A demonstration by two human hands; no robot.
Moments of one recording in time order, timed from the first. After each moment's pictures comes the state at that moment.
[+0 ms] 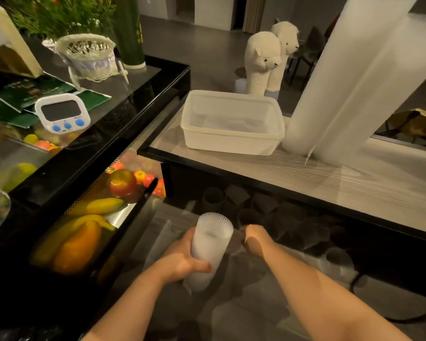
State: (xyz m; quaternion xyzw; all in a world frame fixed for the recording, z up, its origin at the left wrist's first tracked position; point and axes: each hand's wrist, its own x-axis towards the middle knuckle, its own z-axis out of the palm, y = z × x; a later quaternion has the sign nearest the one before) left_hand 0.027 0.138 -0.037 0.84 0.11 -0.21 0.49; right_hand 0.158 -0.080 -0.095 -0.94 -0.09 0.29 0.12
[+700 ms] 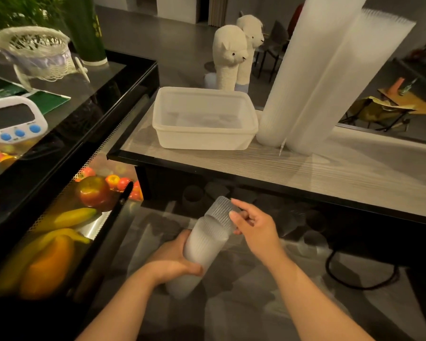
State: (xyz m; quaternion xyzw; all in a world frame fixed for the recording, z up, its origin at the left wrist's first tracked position) left_hand 0.043 0.131 -0.036 0.87 0.05 -0.28 0.40; right_hand 0.081 -0.087 0.022 -0.78 -0.02 0.06 0.62
